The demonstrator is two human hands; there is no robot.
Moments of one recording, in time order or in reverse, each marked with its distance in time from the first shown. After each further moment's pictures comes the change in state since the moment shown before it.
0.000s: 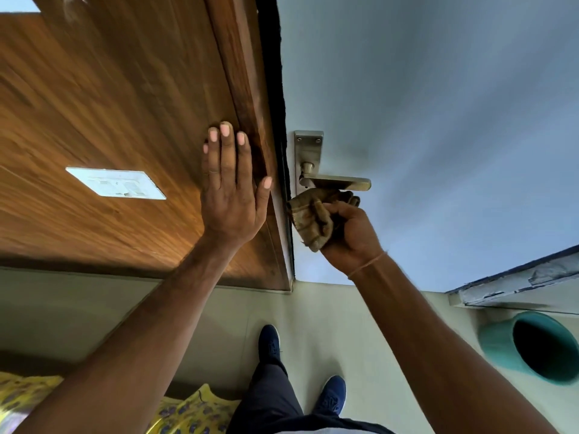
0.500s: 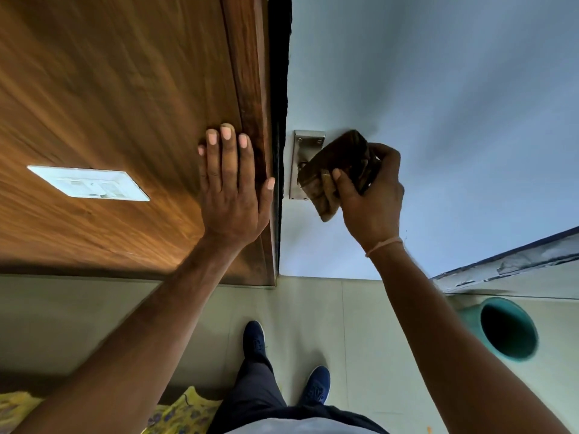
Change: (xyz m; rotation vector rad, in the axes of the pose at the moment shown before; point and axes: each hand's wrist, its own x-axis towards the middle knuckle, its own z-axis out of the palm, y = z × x) left_hand -0.005 -0.001 0.023 -0.051 0.052 -0.004; right_hand -0.003 -0.040 0.024 -1.291 0.443 -0.920
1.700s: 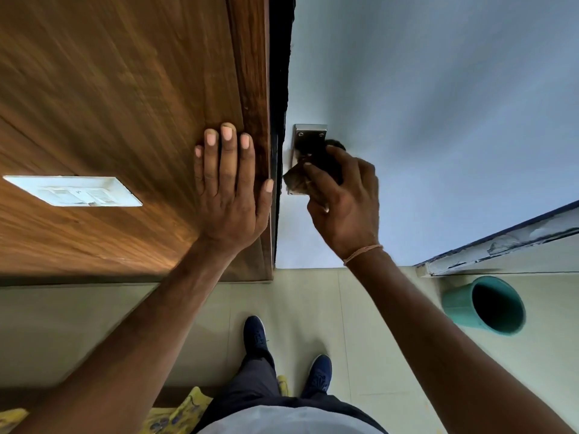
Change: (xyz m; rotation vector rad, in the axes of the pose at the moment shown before) left_hand -0.007 -0.014 0.003 -0.107 0.017 0.031; right_hand -0.017 0.016 0.040 -0.640 0.000 -0.519
